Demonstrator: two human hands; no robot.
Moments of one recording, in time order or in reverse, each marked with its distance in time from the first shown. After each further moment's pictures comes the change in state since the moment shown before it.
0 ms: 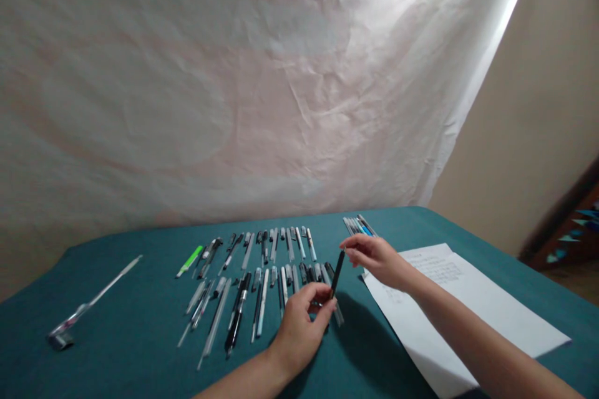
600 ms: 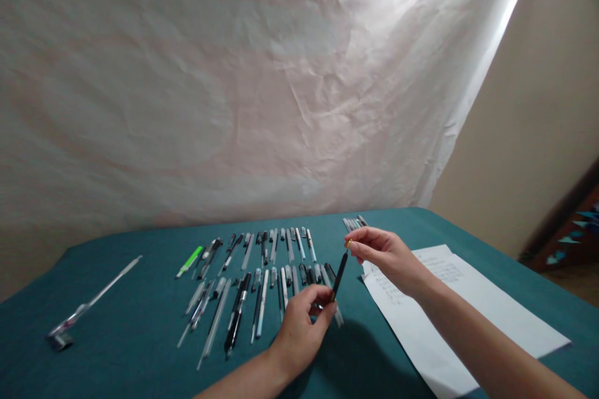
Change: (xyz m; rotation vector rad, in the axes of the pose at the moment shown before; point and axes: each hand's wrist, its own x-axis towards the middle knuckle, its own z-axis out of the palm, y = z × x) left_hand -0.001 0.003 0.000 -0.011 -0.011 -0.002; right_hand -0.006 -0.033 -0.005 0.366 0.115 0.059
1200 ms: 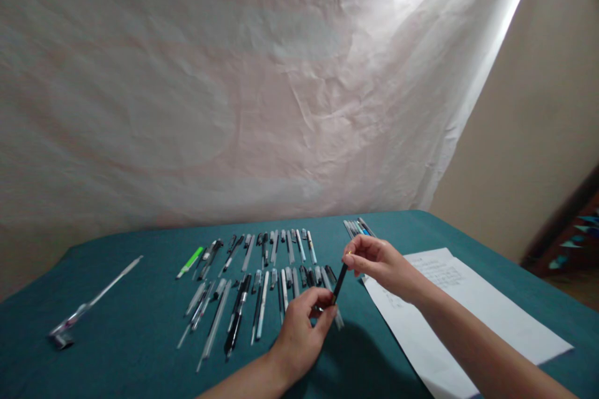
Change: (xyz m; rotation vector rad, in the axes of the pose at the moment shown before) left_hand -0.002 0.001 -0.002 0.019 -0.001 0.026; right_hand -0.002 0.002 0.004 -0.034 -0.146 0.027
